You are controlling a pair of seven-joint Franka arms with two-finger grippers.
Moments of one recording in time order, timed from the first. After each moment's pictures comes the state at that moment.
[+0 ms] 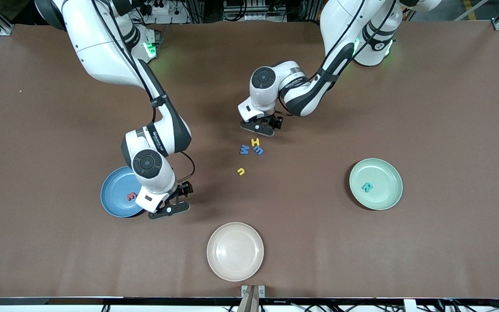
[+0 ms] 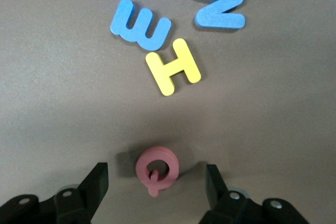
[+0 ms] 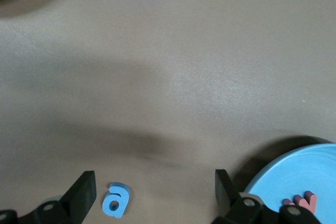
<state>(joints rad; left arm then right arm) -0.58 0.60 -0.37 -1.97 0.29 2.47 -0.79 0.46 0.74 -0.10 -1.50 -0.07 2.25 0.14</state>
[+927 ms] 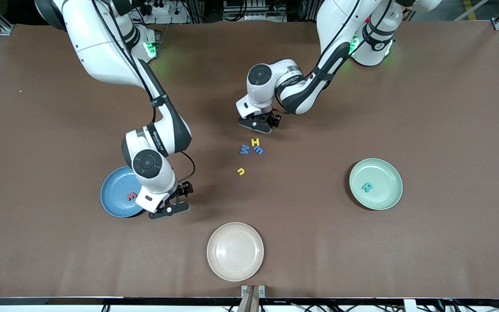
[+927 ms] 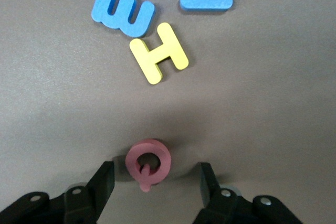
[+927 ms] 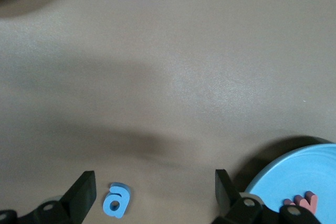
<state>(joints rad) -0.60 0.61 -0.36 -1.97 0.33 2.47 -0.79 0.46 0.74 -0.10 -1.50 -0.07 2.25 0.14</state>
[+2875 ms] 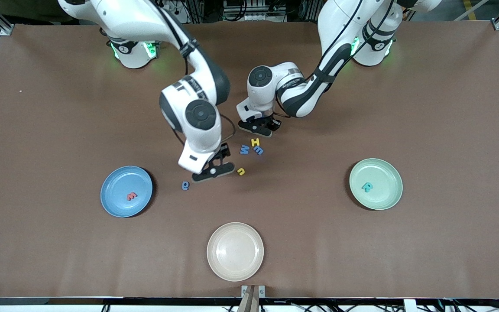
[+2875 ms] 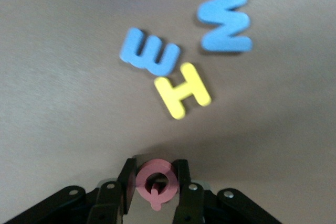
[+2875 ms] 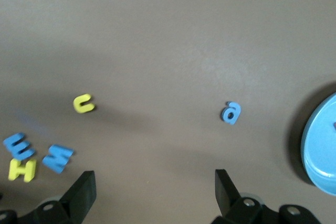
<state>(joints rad) -0.57 0.61 -0.34 -1.94 0.38 2.47 -0.79 0.71 0.57 -0.08 -1.48 -0.07 1.96 0.32</state>
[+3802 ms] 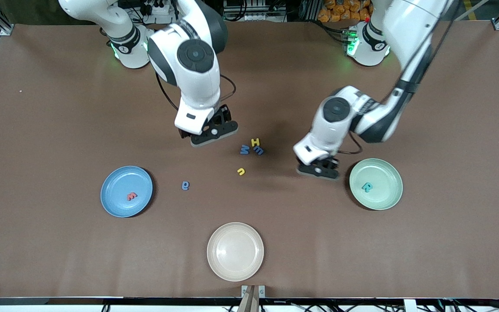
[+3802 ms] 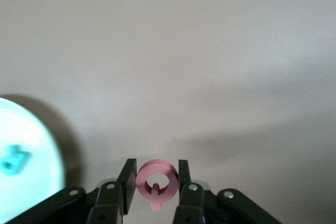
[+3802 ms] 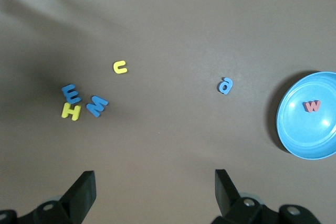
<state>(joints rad) -0.10 0.47 -0.36 -1.92 0.39 2.47 -0.44 0.74 0.32 -0.05 -1.56 -0.07 1.83 0.27</state>
